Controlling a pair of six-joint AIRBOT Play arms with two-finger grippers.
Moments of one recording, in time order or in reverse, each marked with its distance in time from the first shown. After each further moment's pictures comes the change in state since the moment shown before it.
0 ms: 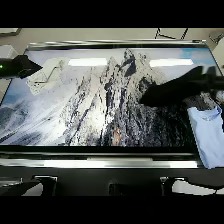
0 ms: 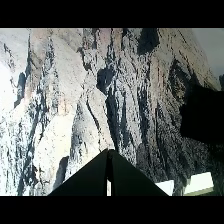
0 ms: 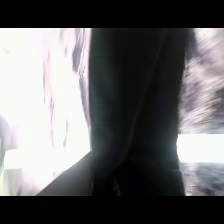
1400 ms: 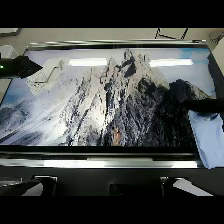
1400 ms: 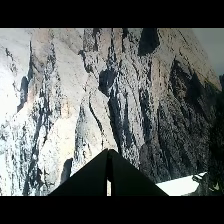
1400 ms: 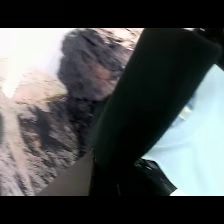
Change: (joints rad) left arm 0.000 -0.004 -0.002 0.000 0.005 0.030; right arm -0.408 0.148 0.035 -0.343 -0.030 0.217
